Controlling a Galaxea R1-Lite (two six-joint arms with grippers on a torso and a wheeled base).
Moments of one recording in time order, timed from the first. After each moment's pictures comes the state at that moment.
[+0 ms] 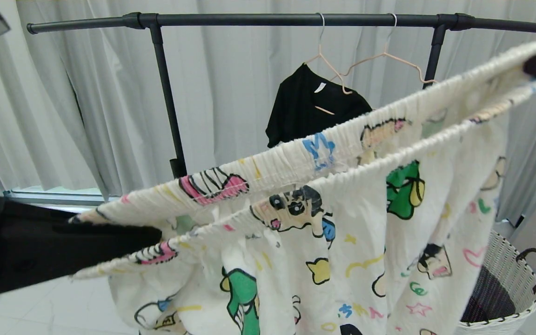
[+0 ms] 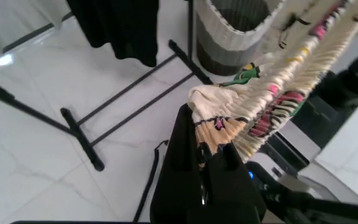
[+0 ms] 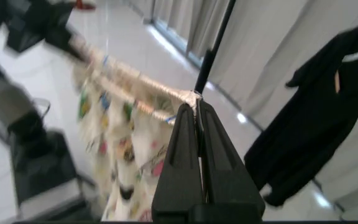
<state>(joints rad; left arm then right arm) -1.06 1.24 -1.48 0.85 0.17 -0.17 1.09 1.16 -1.36 0.22 -0.03 -0.07</state>
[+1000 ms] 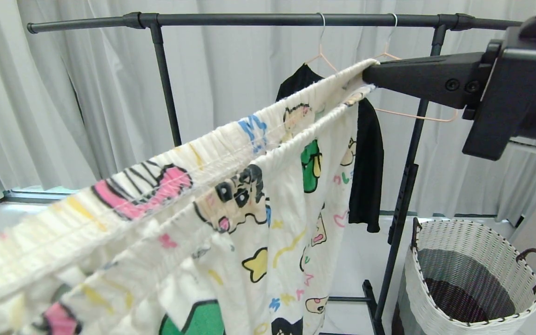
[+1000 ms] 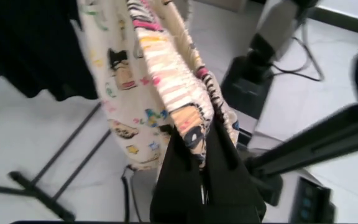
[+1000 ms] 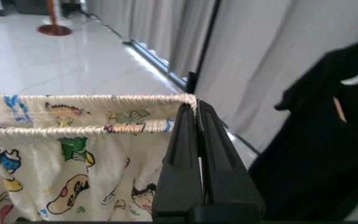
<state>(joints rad) -1.37 1.12 -1.40 0.75 0.22 -0.16 1.04 1.37 -1.31 -0.09 -0.10 -0.07</state>
